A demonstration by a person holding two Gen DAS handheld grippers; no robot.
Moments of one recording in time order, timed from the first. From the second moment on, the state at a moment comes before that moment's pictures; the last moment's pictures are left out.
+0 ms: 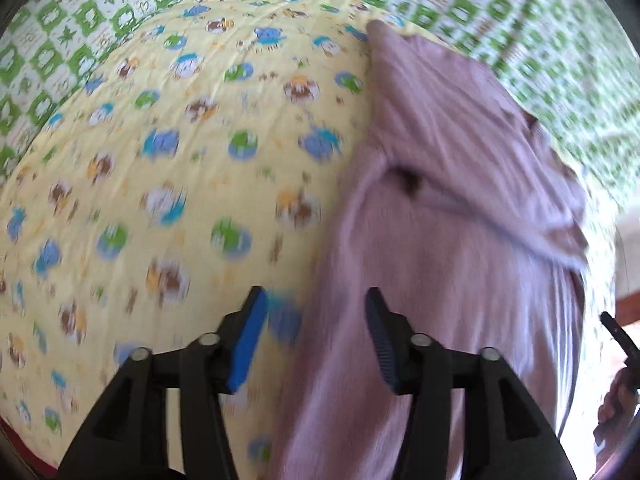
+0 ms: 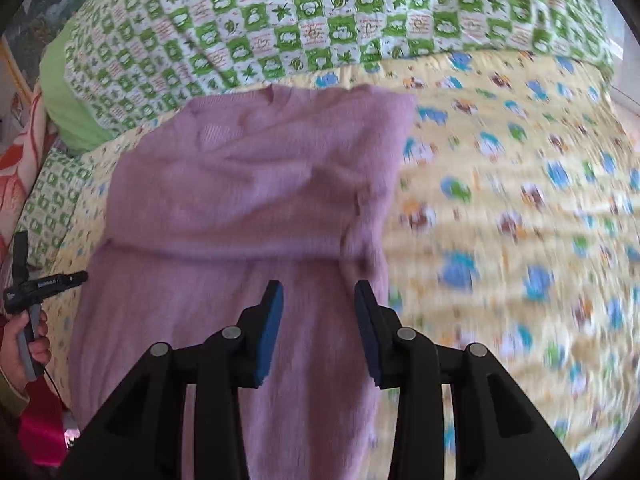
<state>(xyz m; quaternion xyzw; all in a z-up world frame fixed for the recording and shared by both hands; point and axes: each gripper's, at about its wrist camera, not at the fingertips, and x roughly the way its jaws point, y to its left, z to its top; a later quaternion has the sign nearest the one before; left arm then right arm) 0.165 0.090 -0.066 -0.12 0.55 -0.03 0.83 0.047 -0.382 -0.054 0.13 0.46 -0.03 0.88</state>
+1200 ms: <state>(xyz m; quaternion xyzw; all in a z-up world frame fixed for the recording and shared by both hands) -0.037 0.084 -0.121 -0.16 0.60 -0.13 0.77 -0.160 -0.310 -0.125 0.31 0.48 0.01 0.82</state>
